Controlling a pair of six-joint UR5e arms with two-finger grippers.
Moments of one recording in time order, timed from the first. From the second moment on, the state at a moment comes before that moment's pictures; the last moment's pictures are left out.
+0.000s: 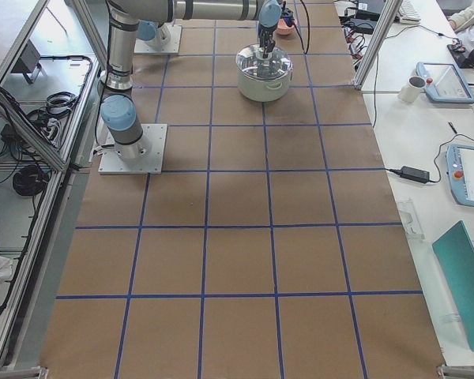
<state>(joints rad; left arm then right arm) -1.59 -1.55 -1.48 -1.64 1.62 0.08 1.95 -1.14 1.37 -1.75 -1.54 0.11</state>
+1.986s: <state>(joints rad) -1.59 -1.55 -1.48 -1.65 1.62 0.08 1.95 -1.14 1.39 -1.76 -1.53 0.11</state>
